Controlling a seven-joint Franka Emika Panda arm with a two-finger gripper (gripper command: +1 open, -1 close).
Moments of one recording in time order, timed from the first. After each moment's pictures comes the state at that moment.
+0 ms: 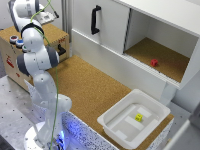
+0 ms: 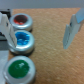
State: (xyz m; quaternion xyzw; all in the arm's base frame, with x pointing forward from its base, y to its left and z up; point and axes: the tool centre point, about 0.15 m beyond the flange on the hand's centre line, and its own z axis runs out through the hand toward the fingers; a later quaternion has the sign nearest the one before) arm 0.188 0.465 0.520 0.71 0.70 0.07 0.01
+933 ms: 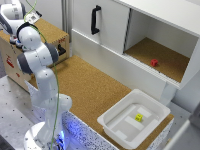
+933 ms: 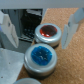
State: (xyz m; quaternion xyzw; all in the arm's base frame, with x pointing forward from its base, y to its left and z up) arm 0.161 0.524 0.491 0.61 0.79 0.08 -0.01
